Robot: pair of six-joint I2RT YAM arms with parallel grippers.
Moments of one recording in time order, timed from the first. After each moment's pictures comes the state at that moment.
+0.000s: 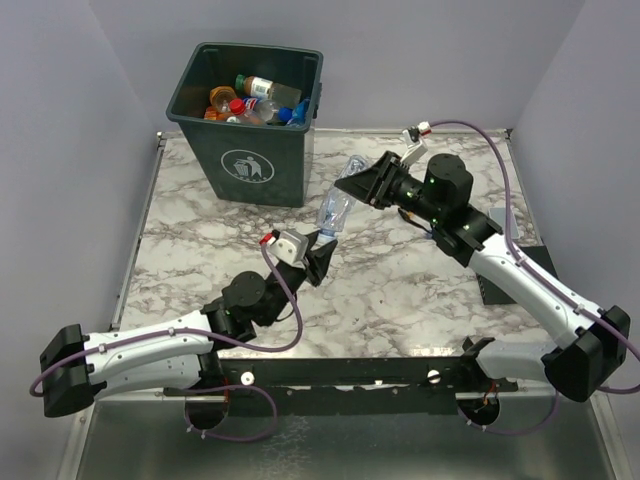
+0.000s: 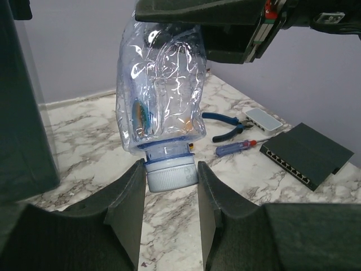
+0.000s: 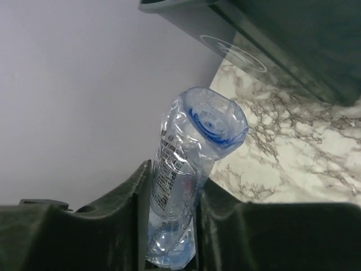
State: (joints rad) left arm -1.18 0.89 0.53 0.57 -0.54 -0.02; right arm 0.60 1.25 1.14 0.03 -0.27 0.84
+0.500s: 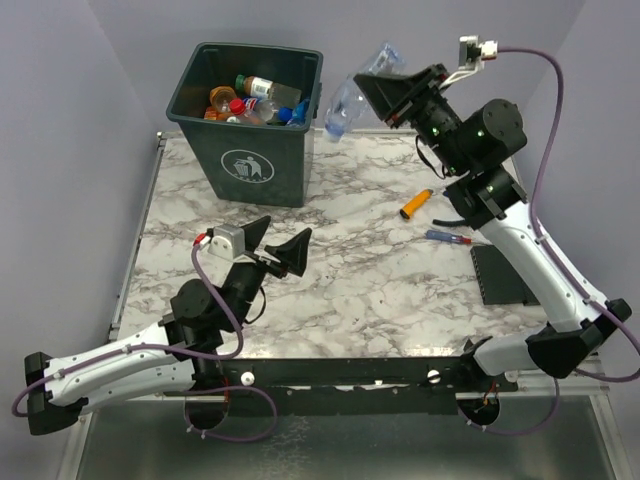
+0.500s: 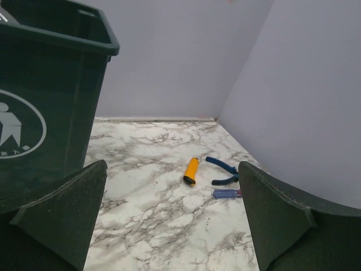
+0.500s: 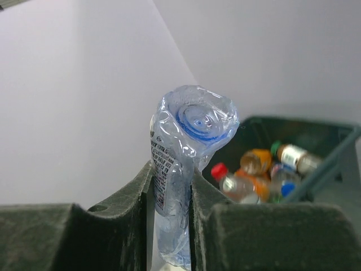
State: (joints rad) left arm -1.18 0.64 0.57 0.44 -0.68 -0.09; right arm 0.59 1.36 1.58 0.17 -0.15 0.61
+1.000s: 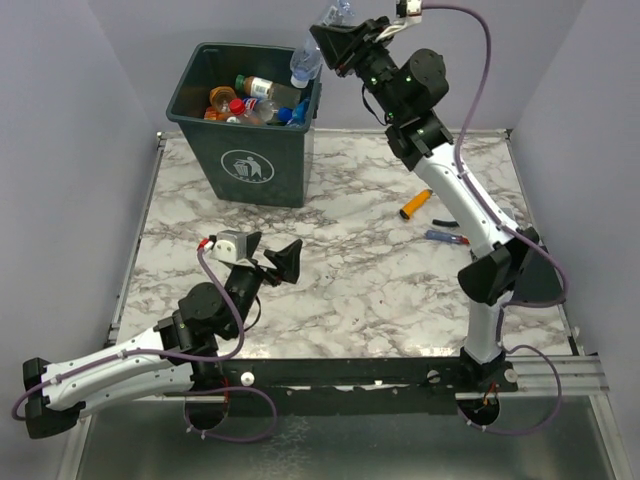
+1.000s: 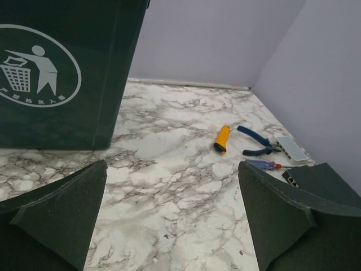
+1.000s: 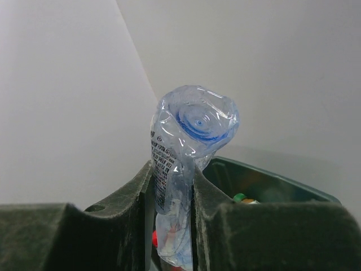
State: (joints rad) left arm -1.18 0.54 0.51 0.22 -0.79 -0.20; right arm 0.58 1.91 2.18 0.25 -0.13 0.43
